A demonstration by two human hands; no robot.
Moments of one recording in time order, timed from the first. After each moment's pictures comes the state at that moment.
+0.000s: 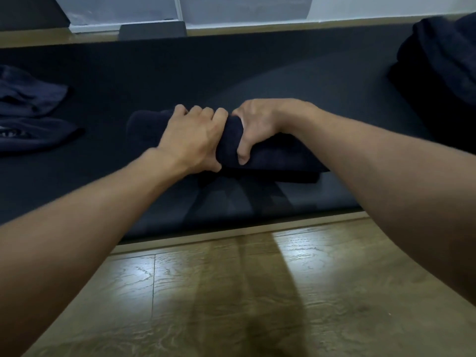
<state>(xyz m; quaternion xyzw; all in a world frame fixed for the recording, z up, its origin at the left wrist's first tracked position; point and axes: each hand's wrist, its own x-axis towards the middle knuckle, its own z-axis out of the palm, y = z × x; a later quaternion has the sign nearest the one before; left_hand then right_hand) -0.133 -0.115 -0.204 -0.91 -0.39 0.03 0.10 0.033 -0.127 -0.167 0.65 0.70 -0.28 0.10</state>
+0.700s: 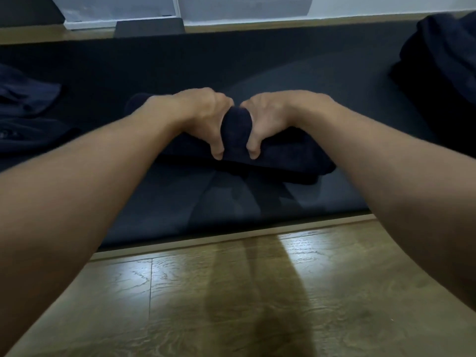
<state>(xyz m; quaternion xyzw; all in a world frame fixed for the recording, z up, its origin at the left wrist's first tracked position) -0.097 -0.071 -0.162 -0.89 -0.40 0.21 -0.08 0.051 -0.119 -0.165 0.66 0.69 -0.28 0.11</state>
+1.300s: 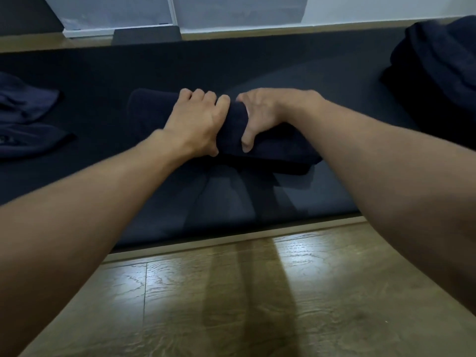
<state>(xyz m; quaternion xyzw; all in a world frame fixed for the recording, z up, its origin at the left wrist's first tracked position) -0.105 -0.087 -0.199 -0.92 -0.38 0.05 0.11 0.058 -0.111 -0.164 0.68 0.69 -0.24 0.09</state>
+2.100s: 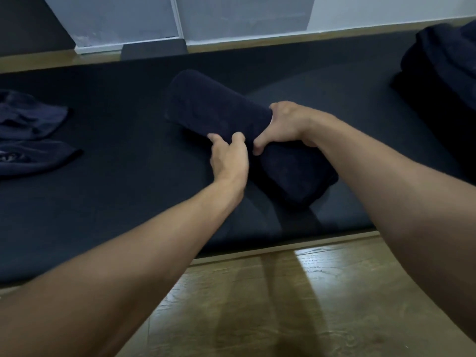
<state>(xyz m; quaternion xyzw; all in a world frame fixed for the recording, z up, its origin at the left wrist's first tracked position) -0.050 -0.132 -0.239 -0.43 -0.61 -0.36 -0.56 0.085 -0.118 -0.182 0.77 0.53 -0.35 -0.08</state>
